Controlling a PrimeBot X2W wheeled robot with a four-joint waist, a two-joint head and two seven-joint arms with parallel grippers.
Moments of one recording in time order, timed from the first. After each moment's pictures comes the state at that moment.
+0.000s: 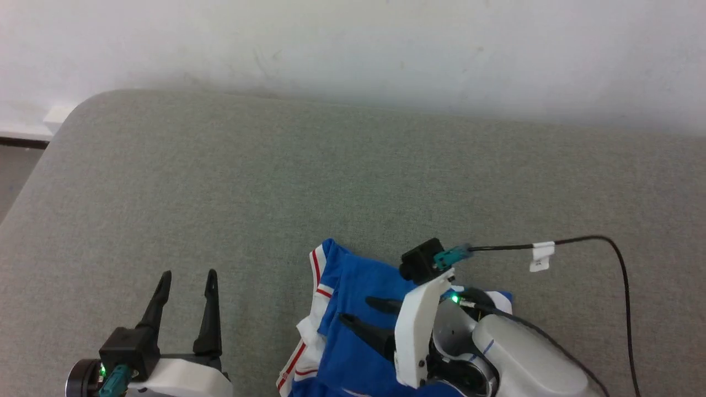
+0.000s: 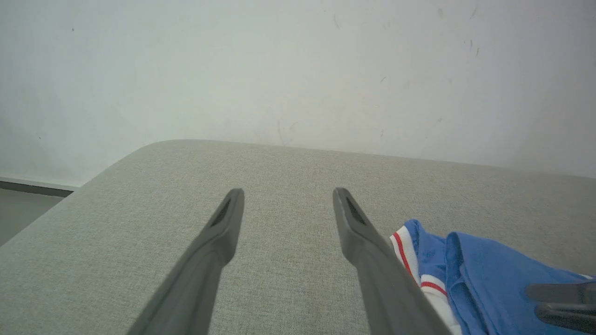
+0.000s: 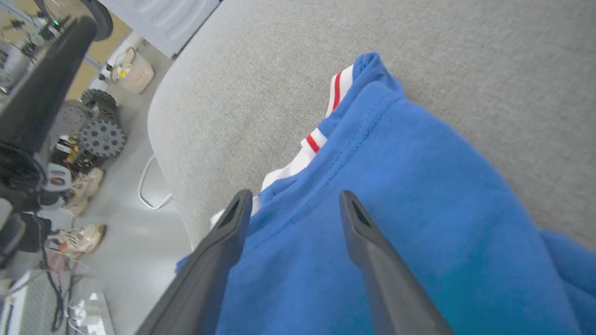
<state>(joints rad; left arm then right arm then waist) 0.07 0.32 -0.22 0.00 -0.37 0.19 -0.25 -0.45 -0.10 0.76 0.50 0.89 0.13 0.31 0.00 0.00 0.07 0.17</state>
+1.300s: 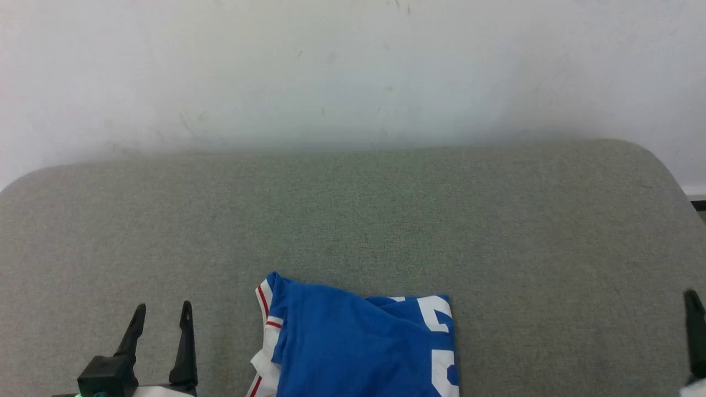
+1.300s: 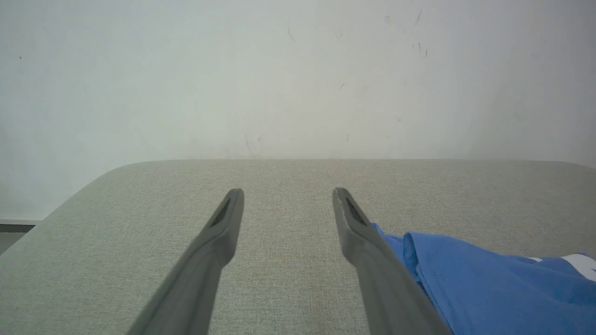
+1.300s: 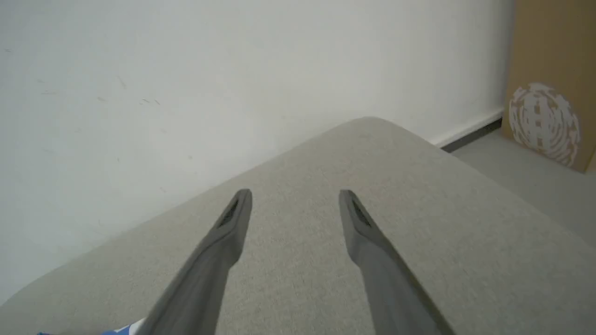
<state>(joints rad) 0.17 0.37 -0.19 -0.01 -0.38 0.22 -0.24 0.20 -0.06 -0.38 -0.15 0.51 0.13 0.14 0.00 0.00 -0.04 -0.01</state>
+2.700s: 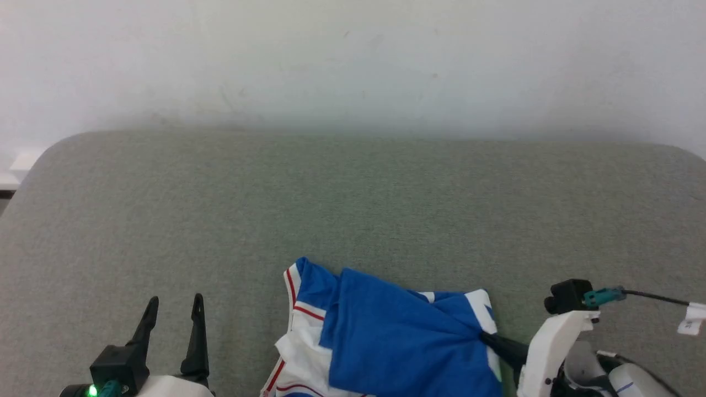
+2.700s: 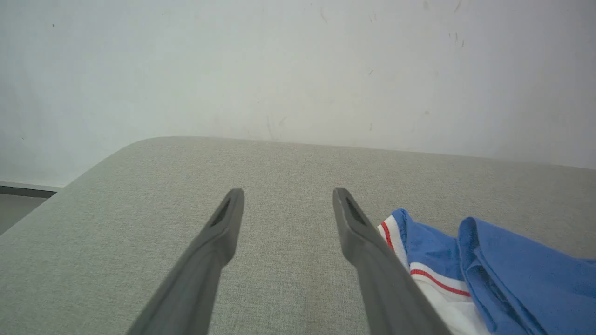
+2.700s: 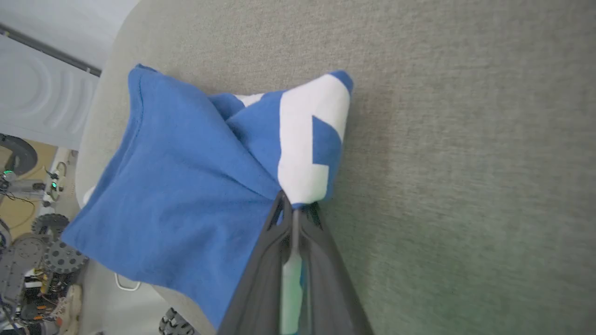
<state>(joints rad) 0.12 0.34 -0.21 0.04 -0.40 0.20 -0.25 -0.14 -0.25 0.32 0.39 0.90 0.13 0.44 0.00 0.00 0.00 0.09</state>
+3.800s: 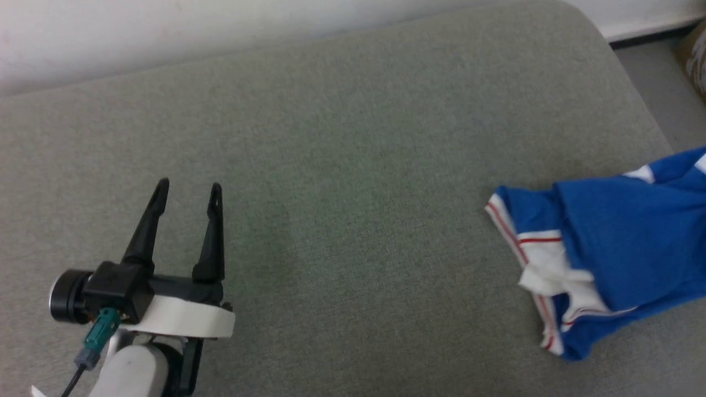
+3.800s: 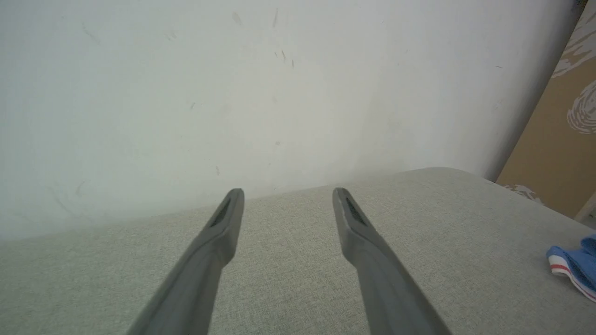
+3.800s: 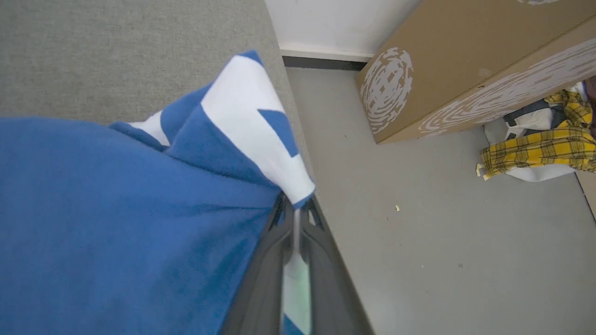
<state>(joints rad) -0.11 0.36 -0.24 -0.12 -0.32 0.17 -0.24 -0.33 -0.56 -0.06 0.38 0.27 0.13 0.38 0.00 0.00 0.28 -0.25</state>
